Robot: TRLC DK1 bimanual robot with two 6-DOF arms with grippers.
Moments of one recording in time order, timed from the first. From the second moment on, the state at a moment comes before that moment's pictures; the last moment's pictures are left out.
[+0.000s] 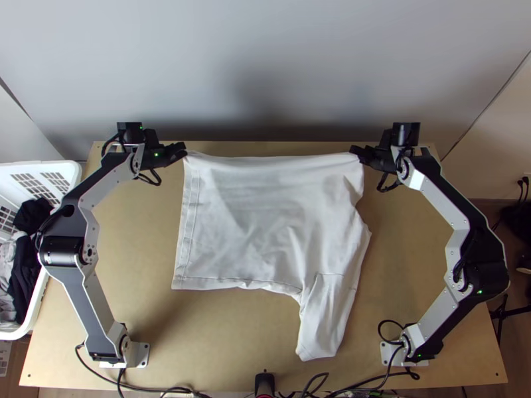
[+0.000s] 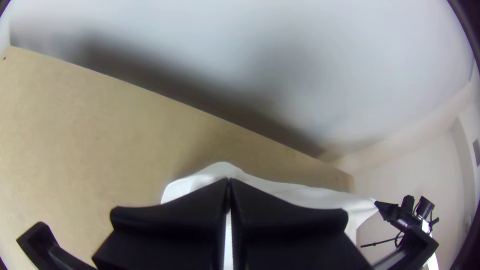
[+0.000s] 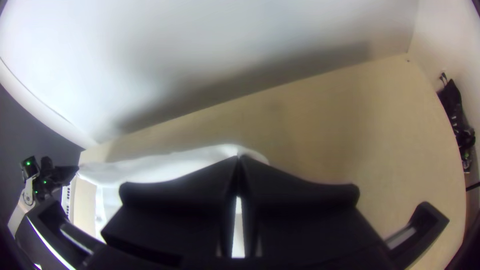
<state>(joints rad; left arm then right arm) 0.01 2.05 1.60 -0.22 0.46 -0.44 0.10 1.85 1.47 -0.32 -0.18 0.38</state>
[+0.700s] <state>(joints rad) 0.02 1.99 1.63 -0.58 0.57 -0.23 0.08 1.72 1.45 -0.64 -0.21 0.25</state>
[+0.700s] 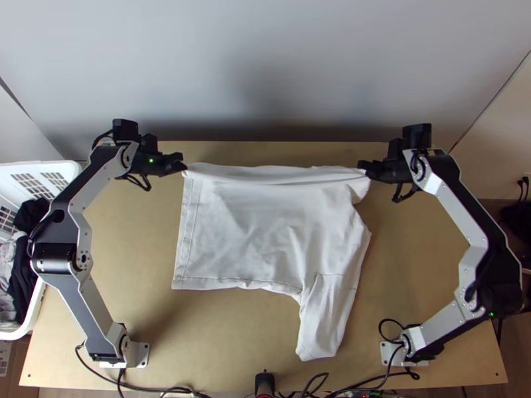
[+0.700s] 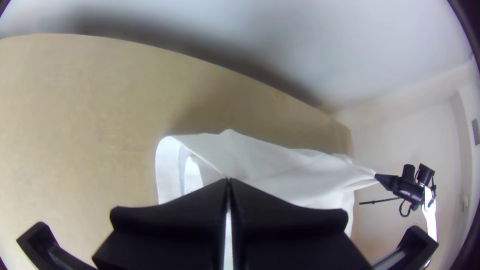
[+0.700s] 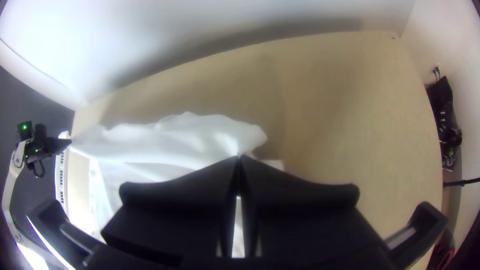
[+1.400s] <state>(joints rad) 0.05 1.90 1.58 -0.78 0.74 -0.05 0.07 1.49 1.28 -0.74 -0.36 0.06</state>
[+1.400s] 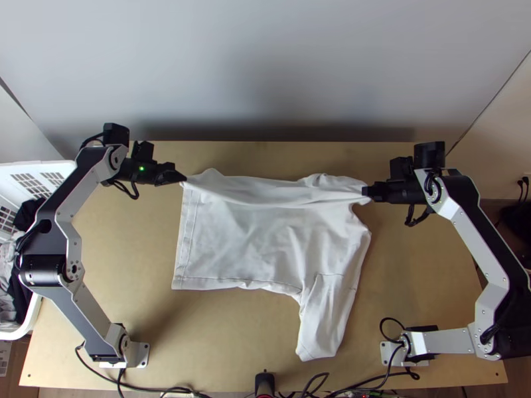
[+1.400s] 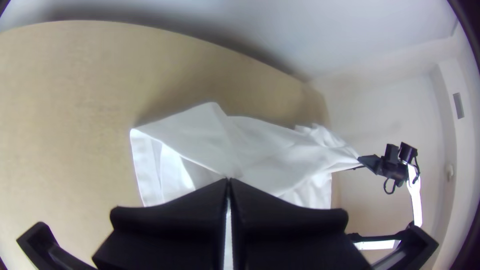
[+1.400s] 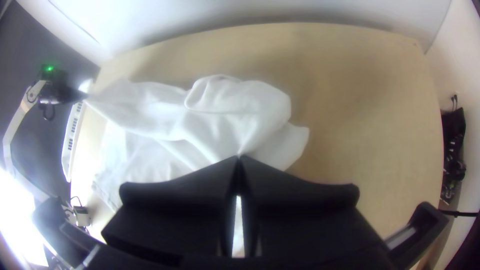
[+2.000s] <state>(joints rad) 0.05 1.87 1.53 -0.97 0.74 0.15 0.09 1.53 1.27 -1.06 -0.37 -0.07</state>
